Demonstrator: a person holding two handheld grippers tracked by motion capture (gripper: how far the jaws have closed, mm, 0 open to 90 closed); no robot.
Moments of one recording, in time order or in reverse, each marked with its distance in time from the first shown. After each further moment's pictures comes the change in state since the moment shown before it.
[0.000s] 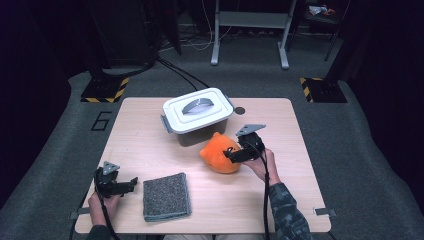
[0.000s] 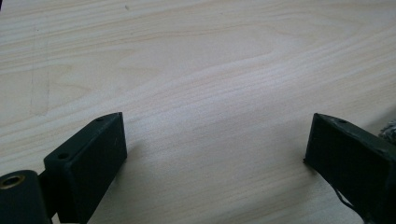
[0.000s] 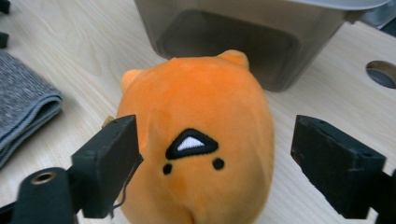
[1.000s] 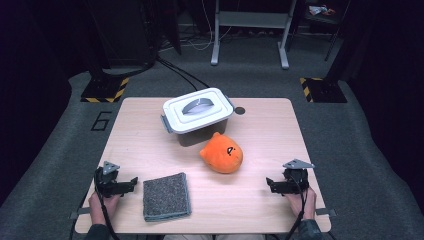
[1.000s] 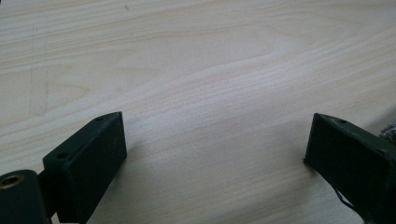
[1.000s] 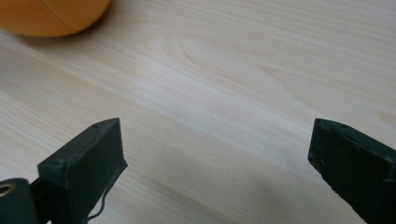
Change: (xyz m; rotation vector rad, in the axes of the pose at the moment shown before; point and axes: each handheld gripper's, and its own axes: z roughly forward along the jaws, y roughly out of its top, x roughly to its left) left arm 0.000 0.000 0.001 -0.002 -0.003 -0.003; right arm -0.028 -0.155 -0.068 0.053 -0.284 0.255
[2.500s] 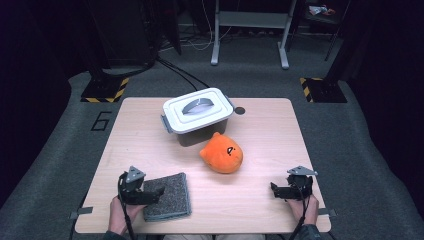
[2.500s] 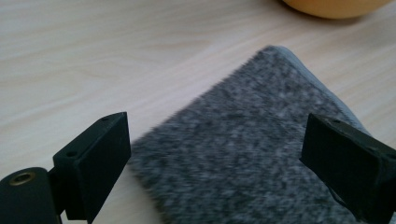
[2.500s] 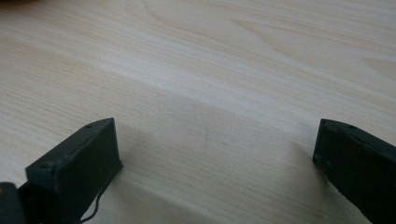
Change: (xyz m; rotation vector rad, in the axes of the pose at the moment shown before) left arm -0.111 0.026 -0.039 0.025 -0.206 0.076; right arm -0.009 -0.026 0.008 0.015 -0.056 0.046
